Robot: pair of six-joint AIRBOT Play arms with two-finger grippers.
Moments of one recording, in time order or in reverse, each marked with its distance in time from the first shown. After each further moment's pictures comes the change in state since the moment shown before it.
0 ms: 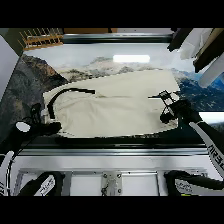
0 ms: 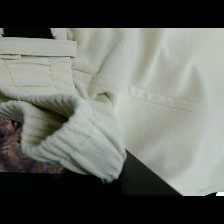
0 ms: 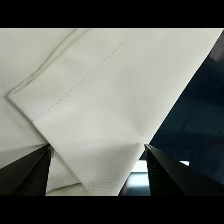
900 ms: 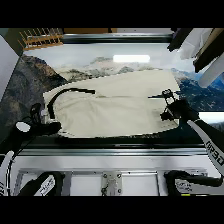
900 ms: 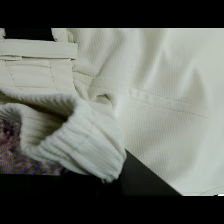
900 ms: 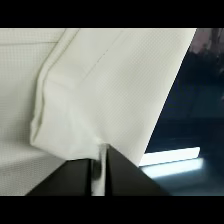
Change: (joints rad) left arm 0.000 -0.001 0.000 0.000 0.009 0.002; right arm -0.003 -0.045 0.011 -0.079 -0.012 0.200
